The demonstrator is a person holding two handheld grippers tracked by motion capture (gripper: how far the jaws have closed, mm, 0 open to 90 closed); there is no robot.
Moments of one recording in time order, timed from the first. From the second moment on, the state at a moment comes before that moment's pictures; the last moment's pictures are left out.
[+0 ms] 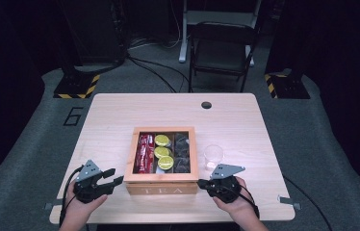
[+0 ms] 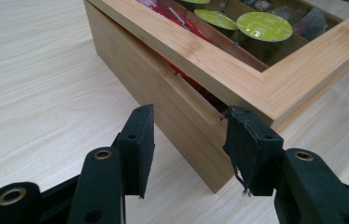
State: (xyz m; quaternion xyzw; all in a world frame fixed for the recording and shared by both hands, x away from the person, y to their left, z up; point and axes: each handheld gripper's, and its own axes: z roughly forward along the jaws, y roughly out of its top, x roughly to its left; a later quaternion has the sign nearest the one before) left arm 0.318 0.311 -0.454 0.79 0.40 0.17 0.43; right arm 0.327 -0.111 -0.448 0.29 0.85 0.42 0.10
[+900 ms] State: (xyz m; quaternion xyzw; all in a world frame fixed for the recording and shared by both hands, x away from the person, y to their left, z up) left arm 0.316 0.284 -0.446 0.81 0.36 0.17 0.44; right arm 0.338 -0.102 -0.434 0.30 0.84 0.44 0.10
